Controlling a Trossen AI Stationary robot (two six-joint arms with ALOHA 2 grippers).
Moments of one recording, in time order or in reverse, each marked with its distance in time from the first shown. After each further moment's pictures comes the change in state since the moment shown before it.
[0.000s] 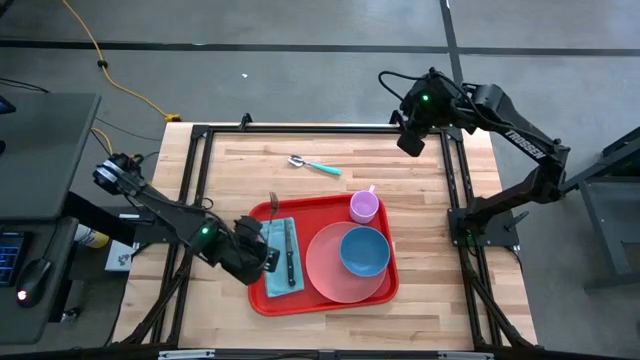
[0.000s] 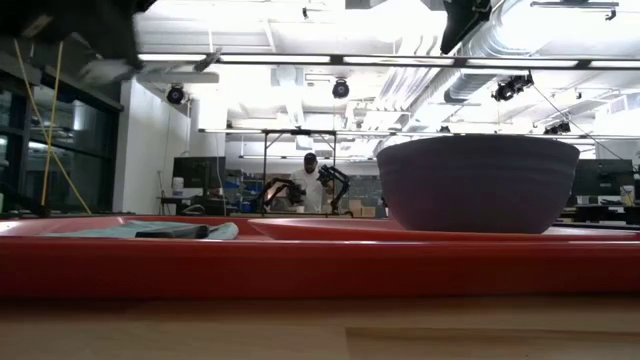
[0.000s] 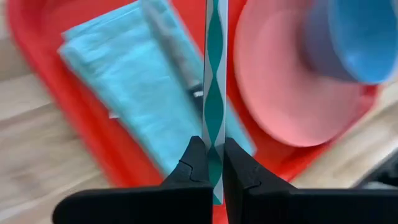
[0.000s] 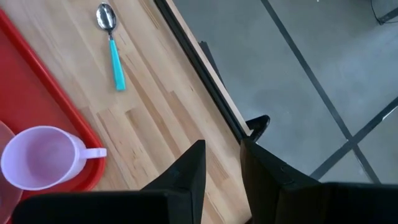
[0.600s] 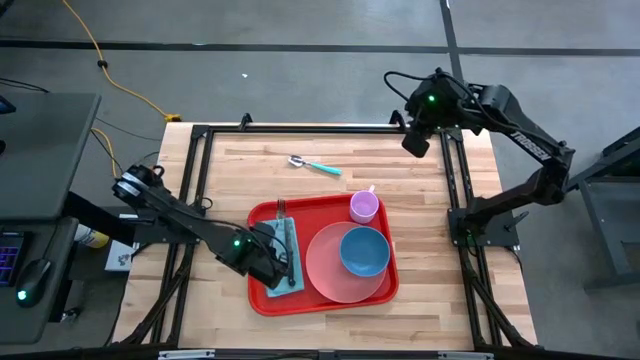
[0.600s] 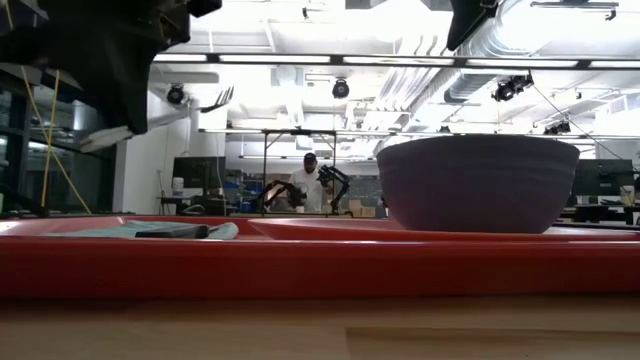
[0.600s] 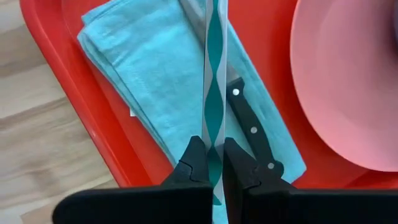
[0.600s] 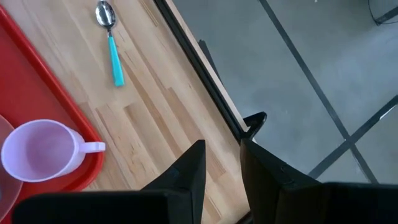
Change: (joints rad) left arm 0.061 0.229 0.086 -0.068 0.085 0.003; right arm 0.000 -0.026 0.000 -0.025 0.004 -0.005
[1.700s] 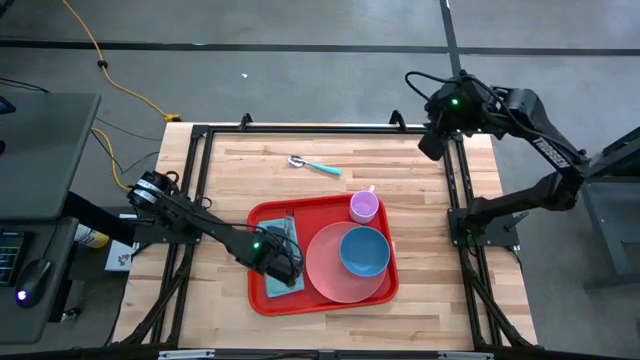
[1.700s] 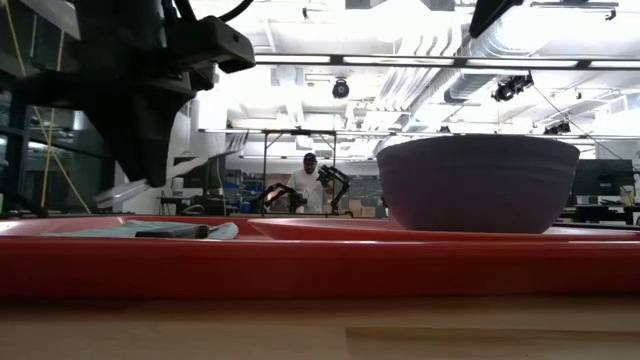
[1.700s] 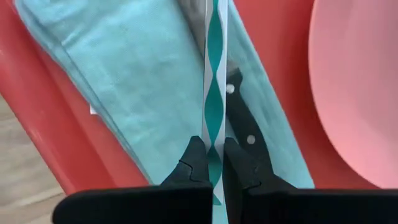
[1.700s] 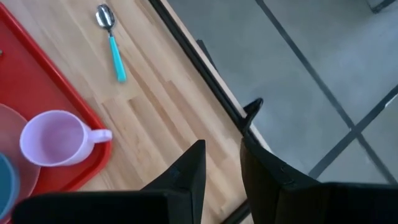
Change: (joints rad) left arm 0.064 0.130 0.001 0.122 0.096 0.022; right arm 0.000 -0.100 0.000 -0.081 0.001 0.068
